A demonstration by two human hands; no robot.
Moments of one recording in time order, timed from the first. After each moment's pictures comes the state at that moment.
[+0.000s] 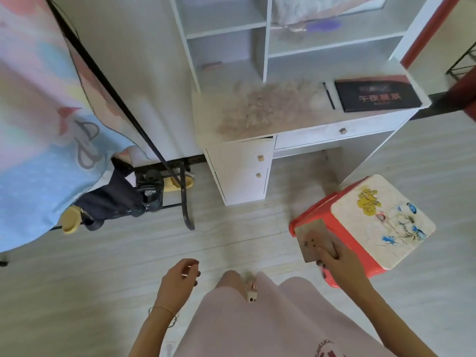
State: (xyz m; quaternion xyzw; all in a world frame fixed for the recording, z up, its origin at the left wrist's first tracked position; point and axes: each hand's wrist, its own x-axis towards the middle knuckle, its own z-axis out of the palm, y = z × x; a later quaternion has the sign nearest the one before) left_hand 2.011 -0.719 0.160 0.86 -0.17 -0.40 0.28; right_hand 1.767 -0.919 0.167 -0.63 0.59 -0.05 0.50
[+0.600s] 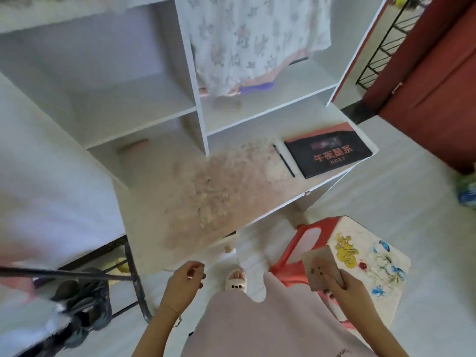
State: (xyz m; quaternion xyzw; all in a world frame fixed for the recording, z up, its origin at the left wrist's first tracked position) left_hand 2.152 -1.039 0.130 0.79 -0.31 -0.48 0.23; right_hand 1.843 -1.104 0.163 -0.51 0.73 -0.10 0.43
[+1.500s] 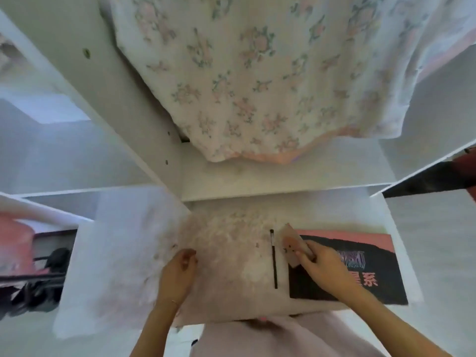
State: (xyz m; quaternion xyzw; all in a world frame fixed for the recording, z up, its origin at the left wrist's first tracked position) left_hand 2.106 -1.294 0.129 0.89 -0.17 -0.31 0.28; right_hand 1.892 -1.494 0.152 -0.80 0.43 0.06 0.42
